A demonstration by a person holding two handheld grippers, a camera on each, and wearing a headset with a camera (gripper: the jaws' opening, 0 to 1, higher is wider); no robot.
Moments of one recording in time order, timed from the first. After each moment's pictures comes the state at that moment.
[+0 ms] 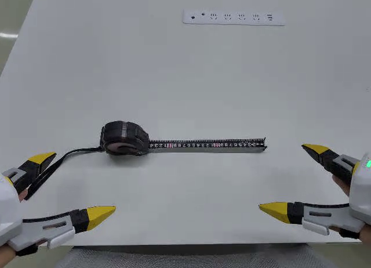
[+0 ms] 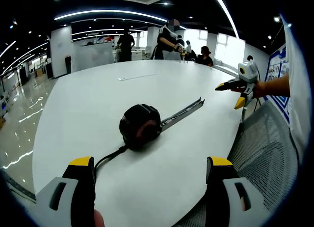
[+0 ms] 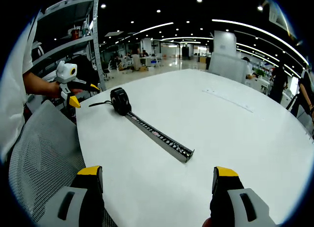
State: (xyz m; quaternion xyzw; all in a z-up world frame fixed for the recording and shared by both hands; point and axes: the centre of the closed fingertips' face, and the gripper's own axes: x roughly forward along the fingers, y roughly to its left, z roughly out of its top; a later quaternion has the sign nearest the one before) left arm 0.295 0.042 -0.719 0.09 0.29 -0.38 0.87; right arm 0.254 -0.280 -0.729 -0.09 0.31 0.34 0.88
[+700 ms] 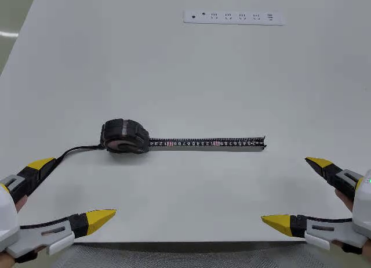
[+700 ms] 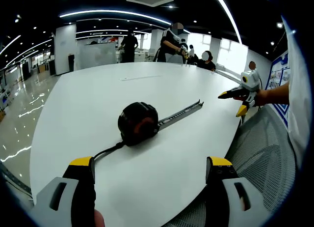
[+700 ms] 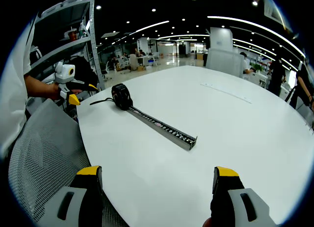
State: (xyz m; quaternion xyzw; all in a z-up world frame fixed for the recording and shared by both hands) left arm 0.284 0.042 -0.720 0.07 0.29 -0.38 0.88; right arm 0.238 -0.286 -0.741 -0.08 0.32 0.33 0.88
